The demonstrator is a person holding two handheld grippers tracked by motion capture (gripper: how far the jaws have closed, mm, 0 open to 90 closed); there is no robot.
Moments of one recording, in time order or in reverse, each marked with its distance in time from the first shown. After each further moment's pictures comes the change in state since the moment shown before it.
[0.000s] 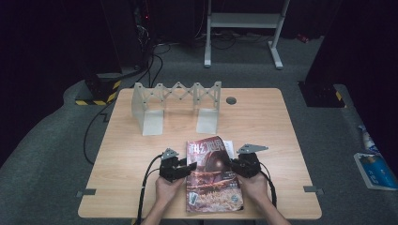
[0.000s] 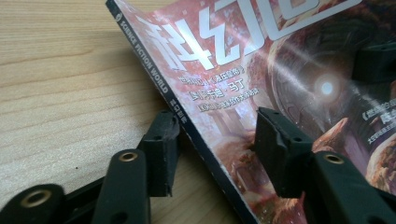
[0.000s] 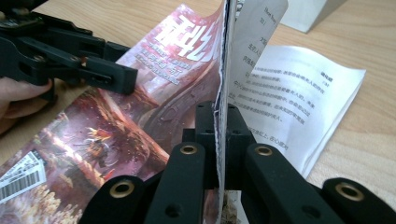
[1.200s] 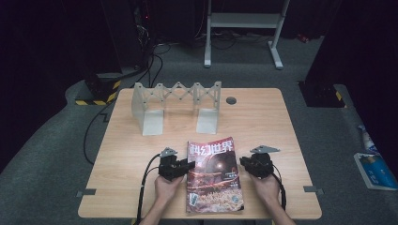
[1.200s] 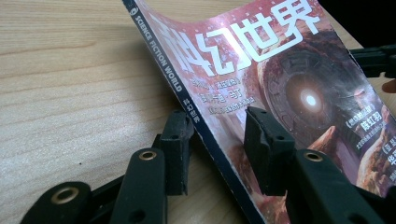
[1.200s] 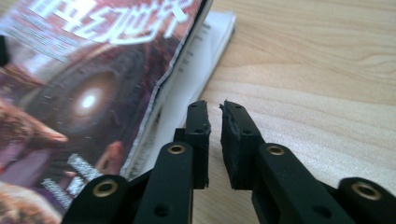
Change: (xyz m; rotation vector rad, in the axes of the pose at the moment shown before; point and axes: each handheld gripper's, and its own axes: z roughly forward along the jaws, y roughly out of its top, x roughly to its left) left arm 0.005 0.003 0.000 0.026 -0.016 -0.037; right arm -0.034 -0.024 -0.012 0.067 -0.255 0.110
